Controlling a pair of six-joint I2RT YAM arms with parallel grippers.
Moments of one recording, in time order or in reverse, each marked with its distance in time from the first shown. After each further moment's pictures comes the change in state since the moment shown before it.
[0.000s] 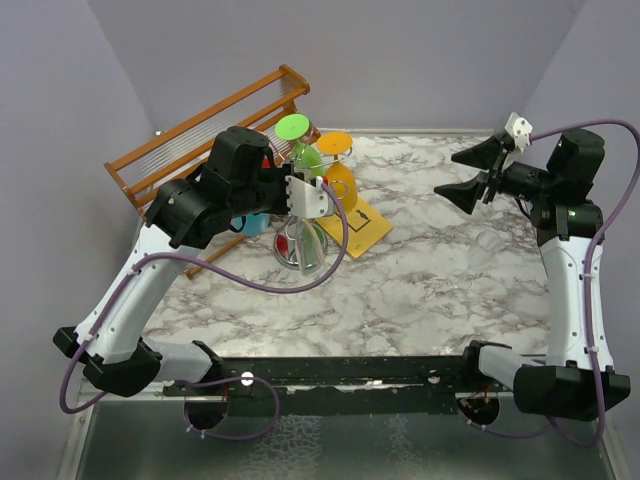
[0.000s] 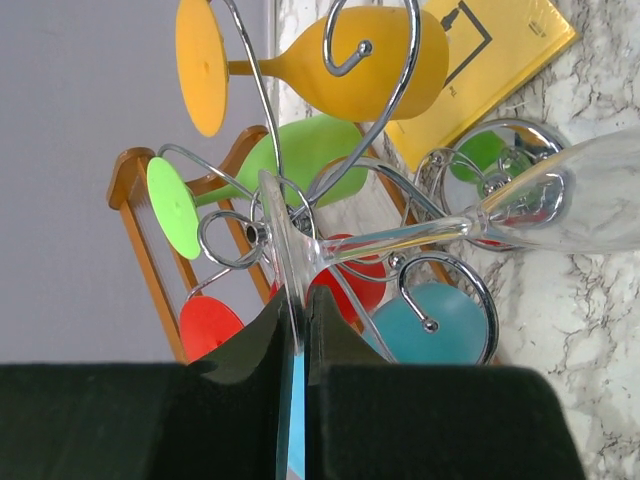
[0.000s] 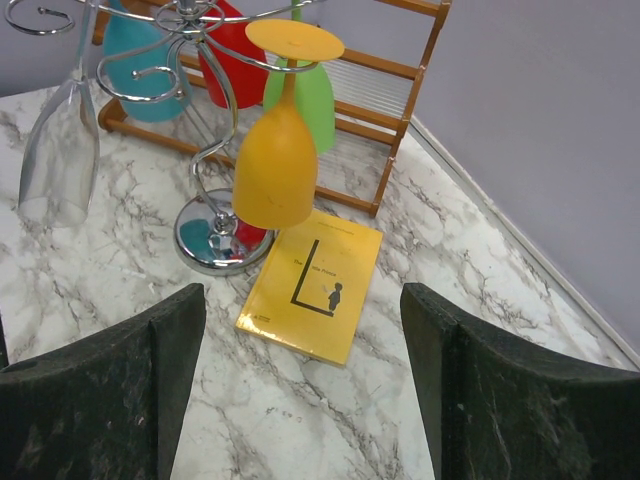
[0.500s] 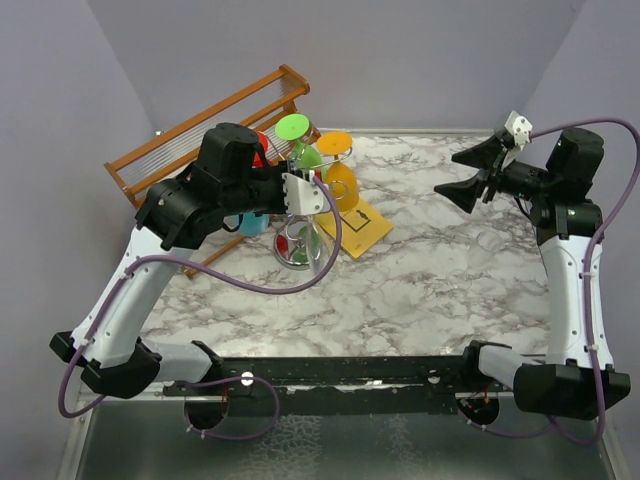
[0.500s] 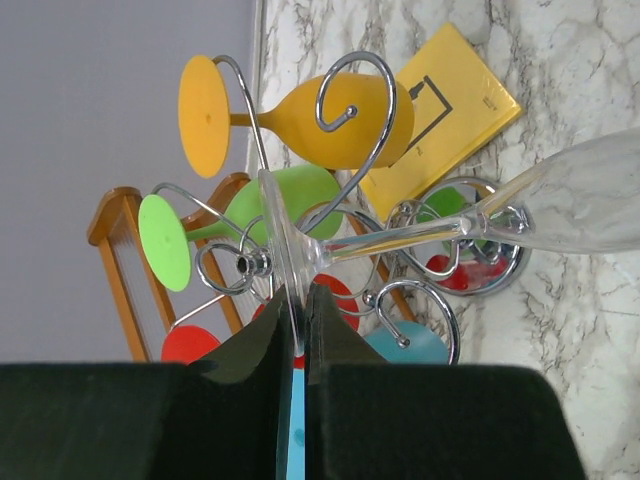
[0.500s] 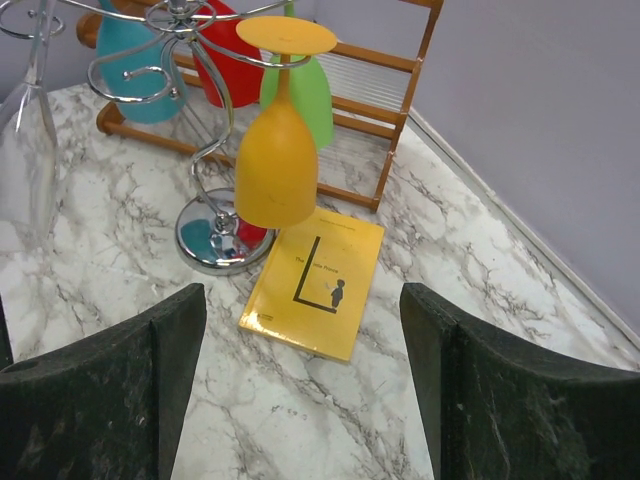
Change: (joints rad) left arm 0.026 -0.010 0.032 -0.001 0.151 -0.087; right arm 0.000 0.006 0.001 0.000 0.020 0.027
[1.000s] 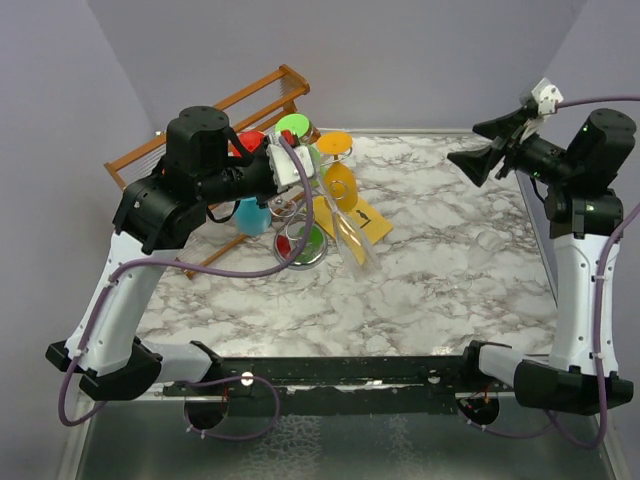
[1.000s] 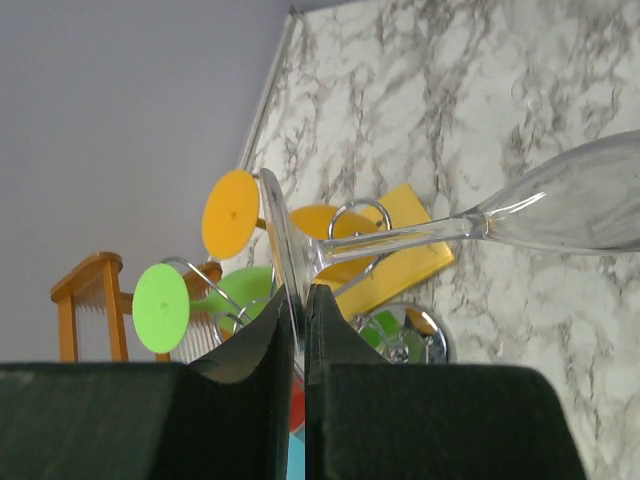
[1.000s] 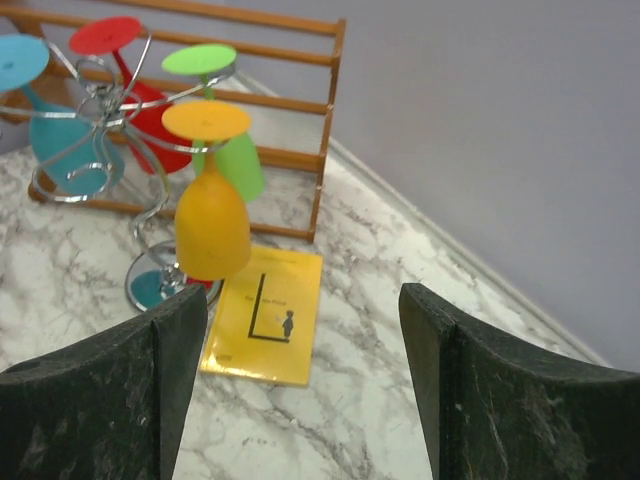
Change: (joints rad) left arm 0.074 0.008 0.117 0.147 0.244 -0.346; right arm 0.000 0.024 0.219 0.038 0.195 0.183
